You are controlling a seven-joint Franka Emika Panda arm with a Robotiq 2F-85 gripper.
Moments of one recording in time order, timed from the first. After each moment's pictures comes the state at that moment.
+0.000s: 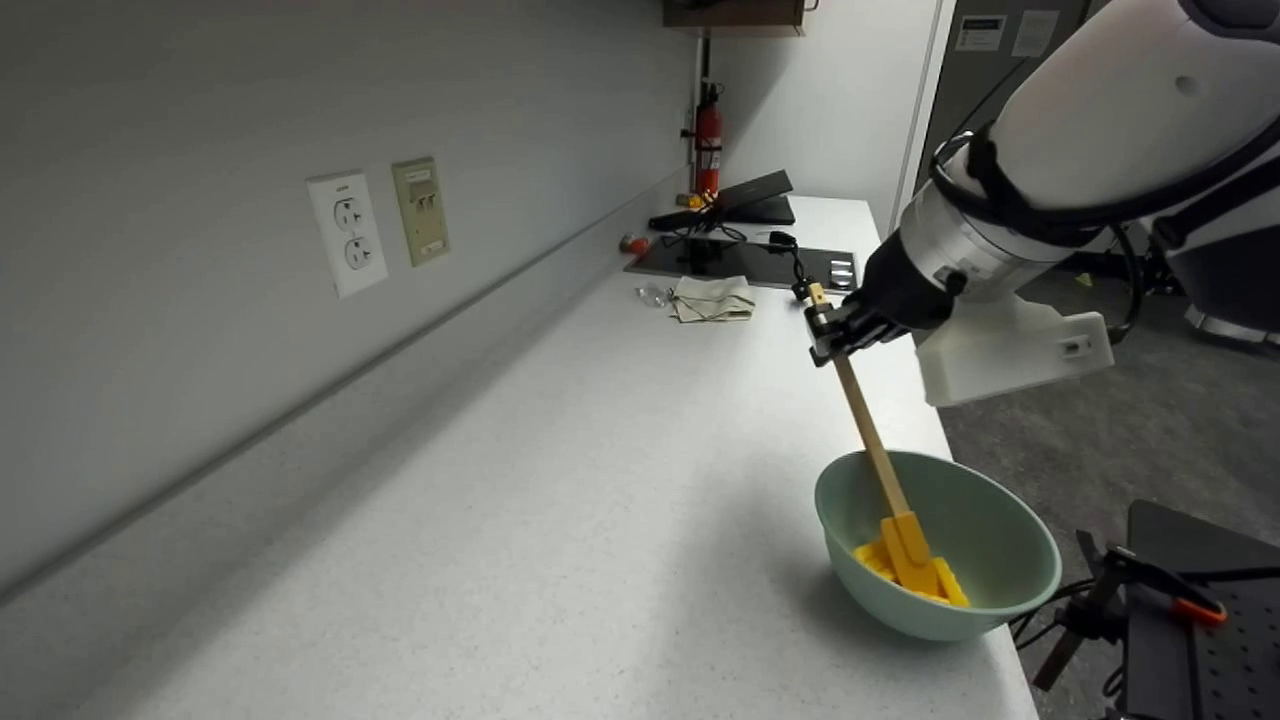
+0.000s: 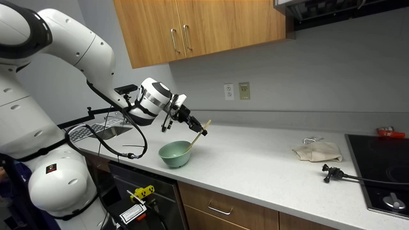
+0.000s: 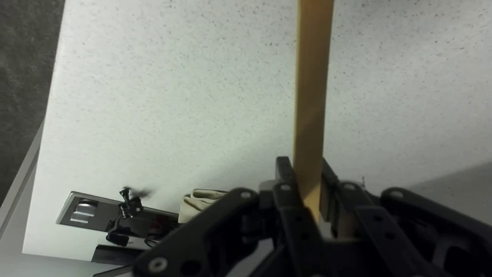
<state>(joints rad) 0.06 -0.22 0.22 -2.57 -1.04 2.61 1.67</state>
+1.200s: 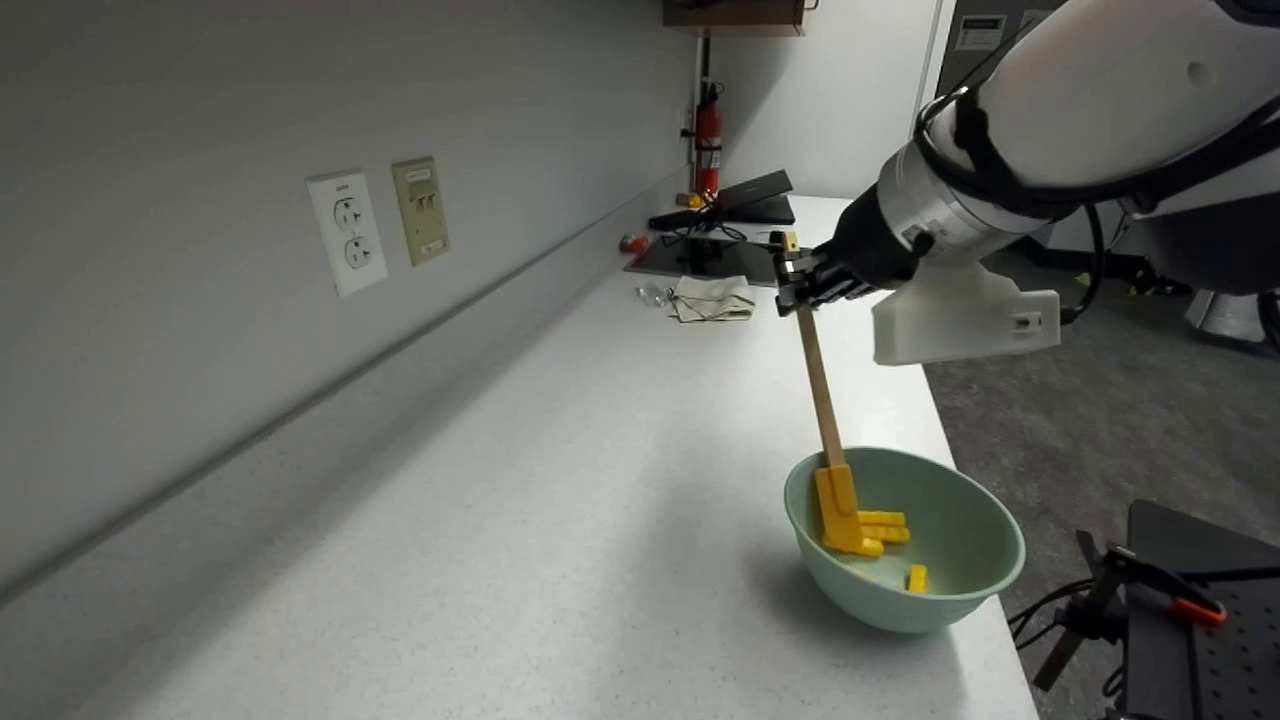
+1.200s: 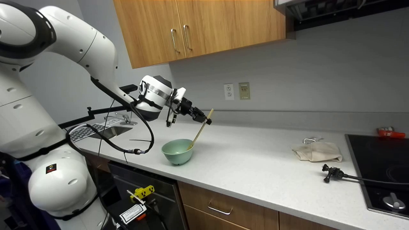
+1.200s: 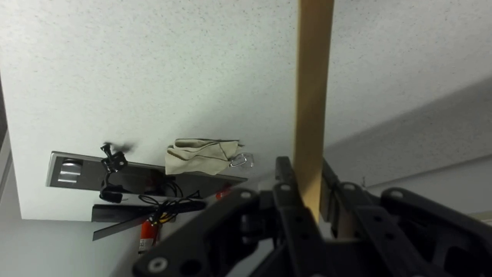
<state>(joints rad) 0.06 -0.20 0.22 -2.48 -1.25 2.60 1.88</state>
